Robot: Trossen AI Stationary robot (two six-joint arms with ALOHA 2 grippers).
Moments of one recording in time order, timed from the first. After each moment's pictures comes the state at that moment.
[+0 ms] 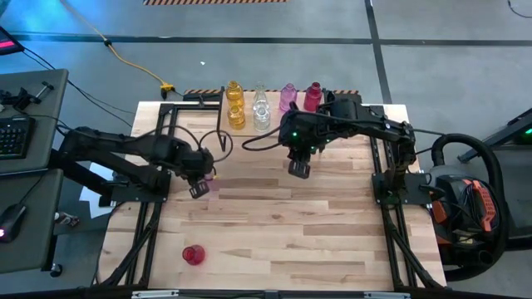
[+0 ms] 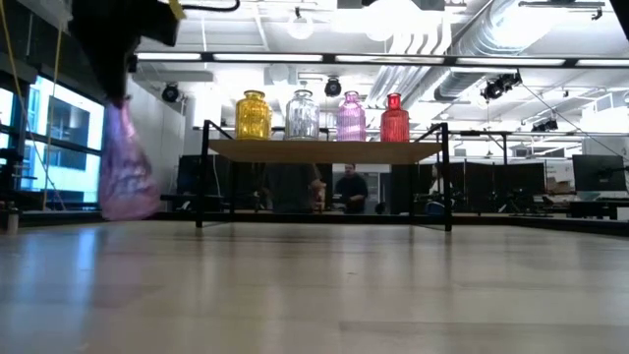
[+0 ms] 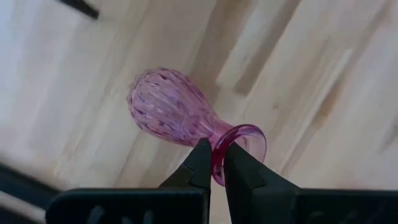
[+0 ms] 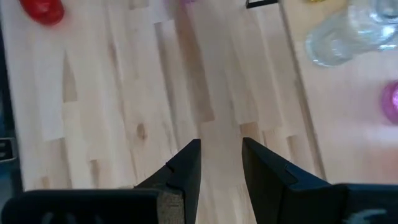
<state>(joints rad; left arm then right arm) -0.10 1.16 1.03 -1.22 -0.11 -0.56 0.00 1.89 2.35 -1.57 0.07 0.17</state>
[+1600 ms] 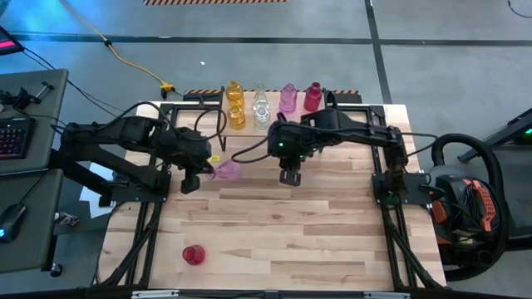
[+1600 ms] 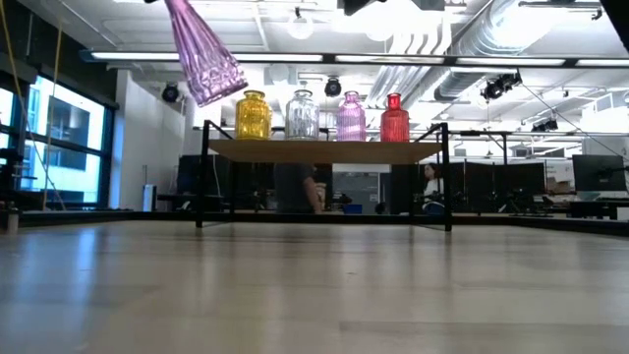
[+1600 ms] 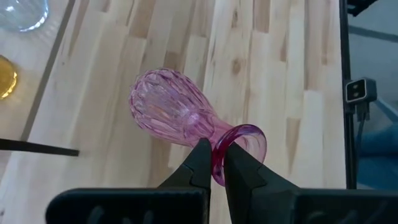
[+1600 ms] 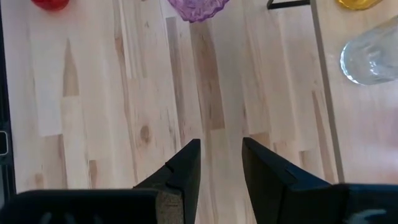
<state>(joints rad) -0.10 1.16 1.42 -1.21 -0.04 -0.25 0.03 1.96 2.35 -1.52 0.06 0.13</state>
